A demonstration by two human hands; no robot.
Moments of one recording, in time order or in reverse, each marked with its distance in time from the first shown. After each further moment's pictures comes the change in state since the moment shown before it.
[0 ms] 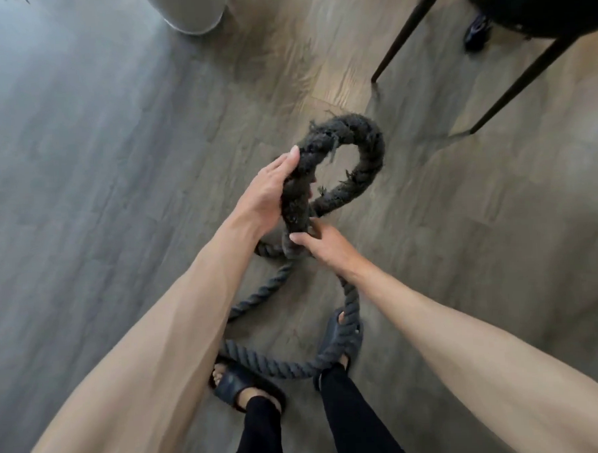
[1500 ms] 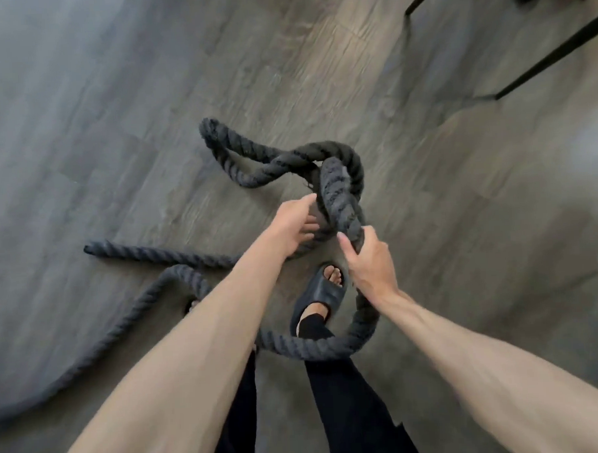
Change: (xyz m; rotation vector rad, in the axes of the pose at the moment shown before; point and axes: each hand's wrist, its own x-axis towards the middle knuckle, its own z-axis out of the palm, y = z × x) left_hand -0.040 -0.149 0.005 -0.047 0.282 -0.482; right_hand -0.066 0.136 -0.007 -0.585 0.425 -0.012
